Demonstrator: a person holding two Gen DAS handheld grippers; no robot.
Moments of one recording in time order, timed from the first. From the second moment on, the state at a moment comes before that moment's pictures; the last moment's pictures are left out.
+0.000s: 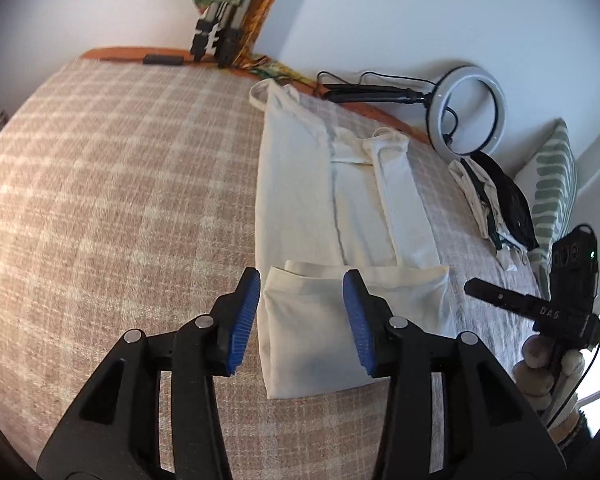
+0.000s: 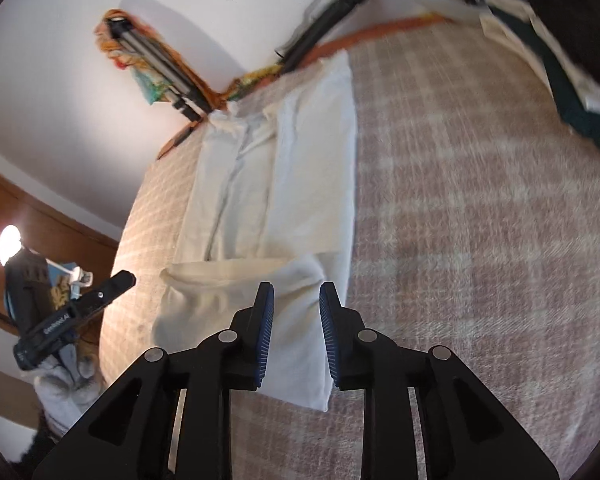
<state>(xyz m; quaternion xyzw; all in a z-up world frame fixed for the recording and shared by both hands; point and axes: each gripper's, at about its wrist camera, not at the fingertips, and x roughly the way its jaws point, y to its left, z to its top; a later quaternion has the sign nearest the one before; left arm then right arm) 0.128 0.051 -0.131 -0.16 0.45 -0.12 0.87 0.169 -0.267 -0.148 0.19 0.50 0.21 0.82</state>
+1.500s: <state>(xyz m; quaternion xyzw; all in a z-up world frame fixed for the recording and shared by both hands) 0.315 0.066 -0.166 -0.14 0.48 -0.12 0.86 0.318 -0.281 -0.162 0.16 0.48 0.23 0.83</state>
